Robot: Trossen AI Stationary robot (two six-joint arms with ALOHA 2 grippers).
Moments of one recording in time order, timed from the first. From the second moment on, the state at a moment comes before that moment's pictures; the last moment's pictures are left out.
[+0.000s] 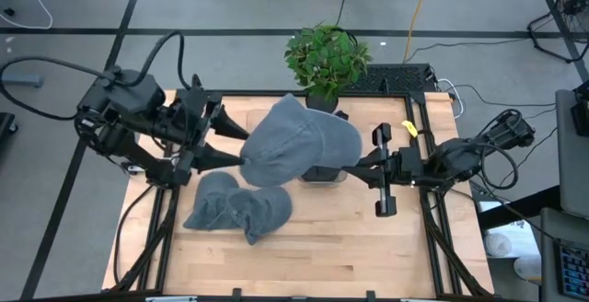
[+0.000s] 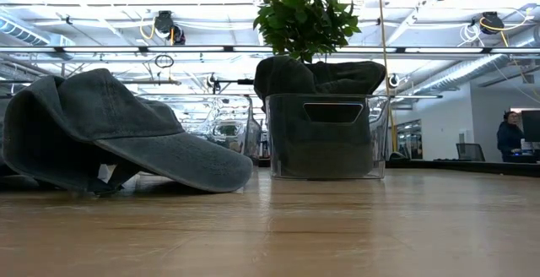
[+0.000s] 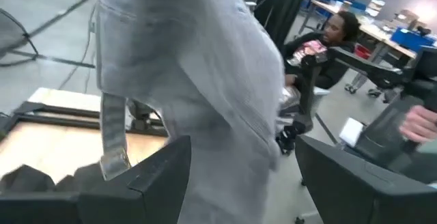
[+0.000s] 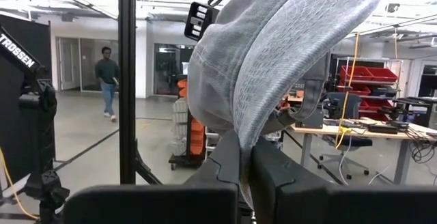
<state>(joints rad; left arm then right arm) -0.26 1.52 2.36 -1.05 -0.04 -0.31 0.49 1.14 1.21 0.19 0.47 -0.14</state>
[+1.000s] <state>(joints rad) -0.27 1.60 2.36 -0.99 0.08 -0.33 0.49 1.15 1.21 0.18 0.50 -0.17</state>
